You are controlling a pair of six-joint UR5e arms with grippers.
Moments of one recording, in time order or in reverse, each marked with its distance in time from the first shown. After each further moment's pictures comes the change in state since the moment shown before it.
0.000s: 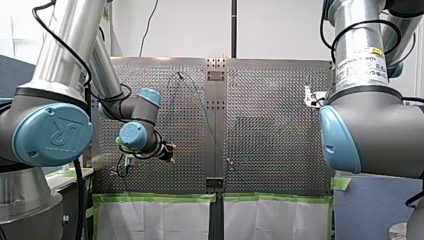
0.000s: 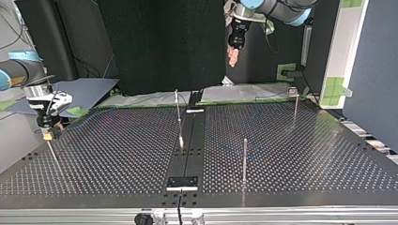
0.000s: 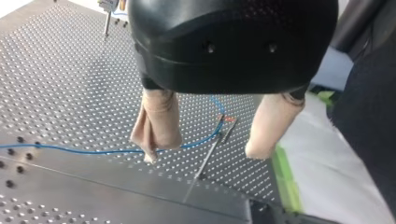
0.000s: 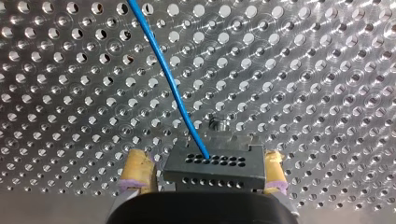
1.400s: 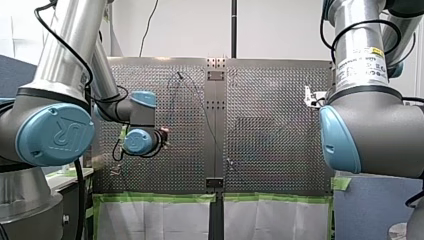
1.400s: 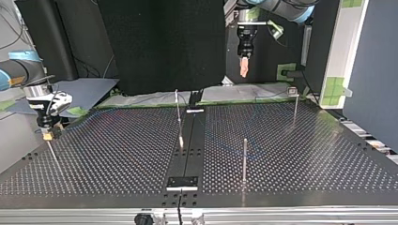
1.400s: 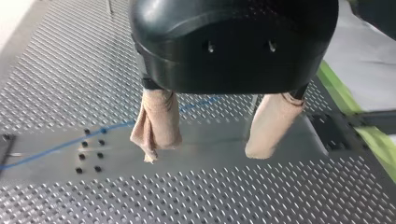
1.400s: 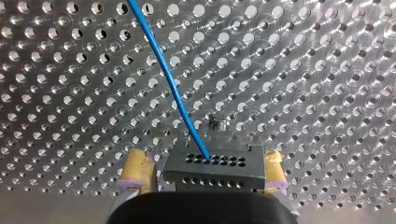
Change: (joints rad) left arm 0.024 0.000 -0.037 0.317 -0.165 0.308; right arm 0.000 0.000 0.000 0.000 0.000 0.000
